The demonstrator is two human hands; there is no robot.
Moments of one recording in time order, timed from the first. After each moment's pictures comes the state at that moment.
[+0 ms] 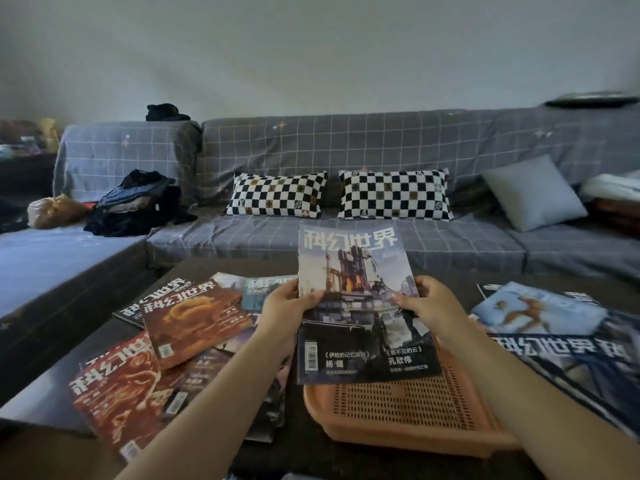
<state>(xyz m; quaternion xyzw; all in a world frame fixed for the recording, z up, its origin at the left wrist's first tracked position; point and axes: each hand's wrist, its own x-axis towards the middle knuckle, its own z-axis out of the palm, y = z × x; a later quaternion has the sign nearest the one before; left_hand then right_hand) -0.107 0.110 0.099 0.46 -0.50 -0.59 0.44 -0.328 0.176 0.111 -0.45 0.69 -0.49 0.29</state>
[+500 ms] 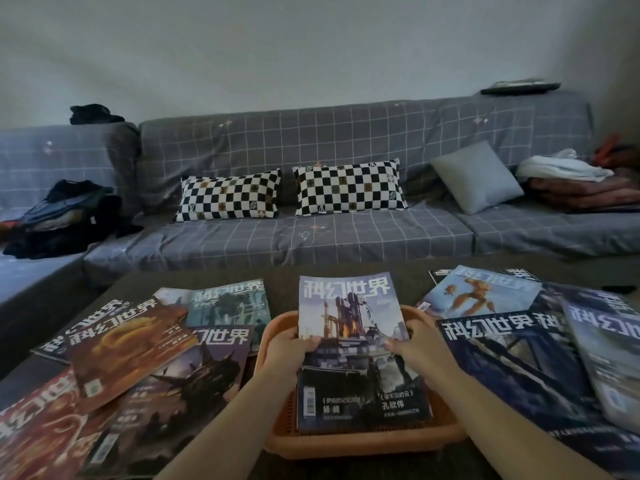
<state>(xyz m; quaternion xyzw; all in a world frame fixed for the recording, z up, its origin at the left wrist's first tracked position) -0.194 0.108 0.028 0.55 -0.48 -0.62 0.30 -0.390 0.206 0.037 -0.39 0.80 -0.37 0.27</state>
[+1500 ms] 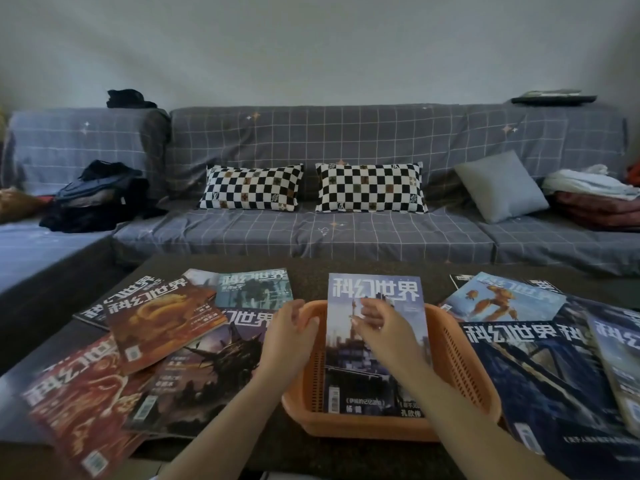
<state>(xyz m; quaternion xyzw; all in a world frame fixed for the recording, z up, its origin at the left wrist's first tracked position) -0.140 0.139 0.052 0.54 -0.67 -0.36 0.37 -0.301 0.195 0.061 -0.52 0.70 -0.45 0.20</state>
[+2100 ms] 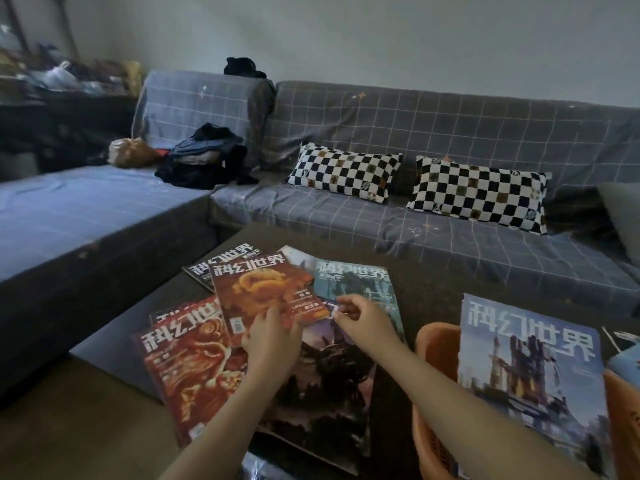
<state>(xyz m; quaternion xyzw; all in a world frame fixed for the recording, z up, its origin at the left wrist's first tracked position) 0.026 0.063 0.017 0.71 -0.57 -0.23 0.34 -0.135 0.038 0.031 -0.65 0.63 -0.33 0.26</state>
